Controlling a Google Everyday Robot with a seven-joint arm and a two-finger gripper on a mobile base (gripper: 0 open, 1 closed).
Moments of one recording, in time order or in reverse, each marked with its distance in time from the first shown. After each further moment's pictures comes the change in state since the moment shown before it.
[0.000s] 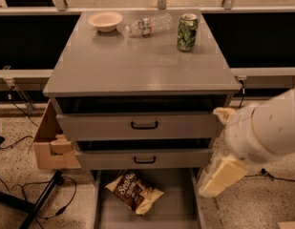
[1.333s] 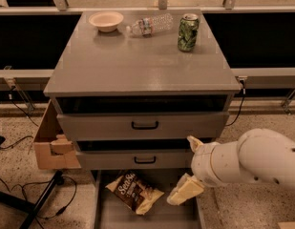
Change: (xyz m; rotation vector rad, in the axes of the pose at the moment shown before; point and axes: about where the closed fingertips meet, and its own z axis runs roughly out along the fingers) arm 0.016 0.022 0.153 -0.011 -0.176 0.099
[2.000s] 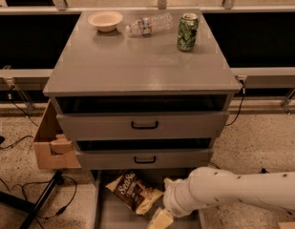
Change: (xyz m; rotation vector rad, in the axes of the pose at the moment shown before) arm 0.074 0.085 0.168 -0.221 0.099 0.128
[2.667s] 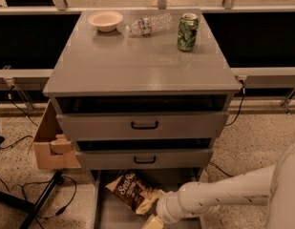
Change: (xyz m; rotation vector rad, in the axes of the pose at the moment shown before) arm 0.039 -0.013 0.120 -0.039 -0.055 0.077
